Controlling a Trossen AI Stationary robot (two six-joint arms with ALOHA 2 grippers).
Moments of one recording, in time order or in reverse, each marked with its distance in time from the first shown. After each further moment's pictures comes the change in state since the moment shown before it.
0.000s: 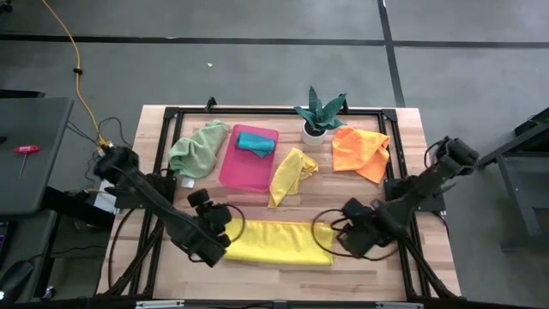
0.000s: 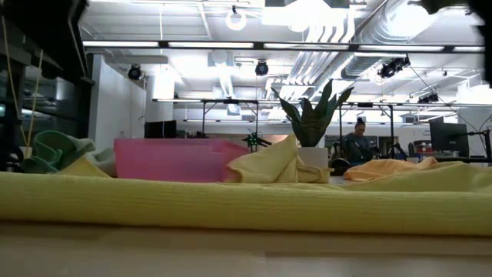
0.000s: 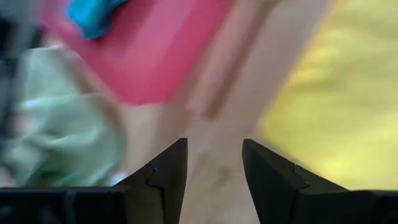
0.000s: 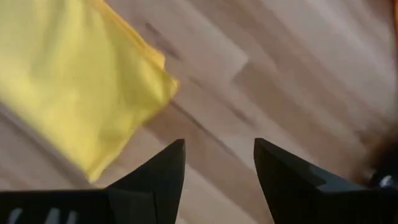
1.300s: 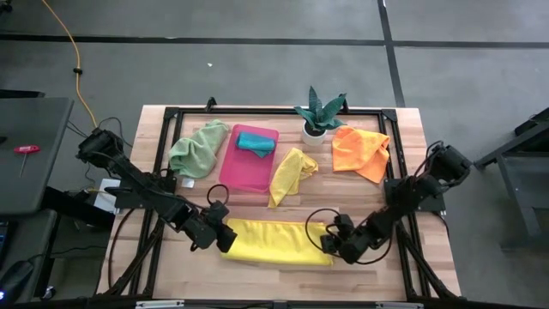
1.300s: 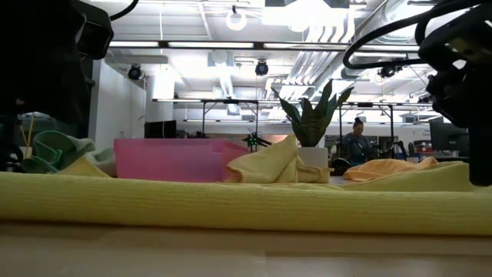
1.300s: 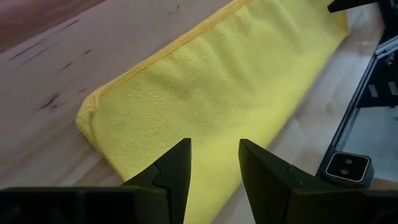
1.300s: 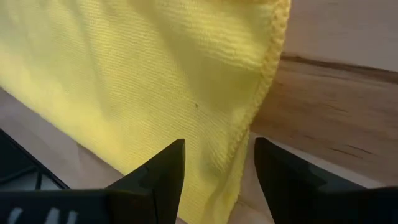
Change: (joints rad) left arm 0.044 -0.290 -0.604 1.090 0.213 -0.322; right arm 0.000 0.146 -0.448 1.081 0.005 0.482
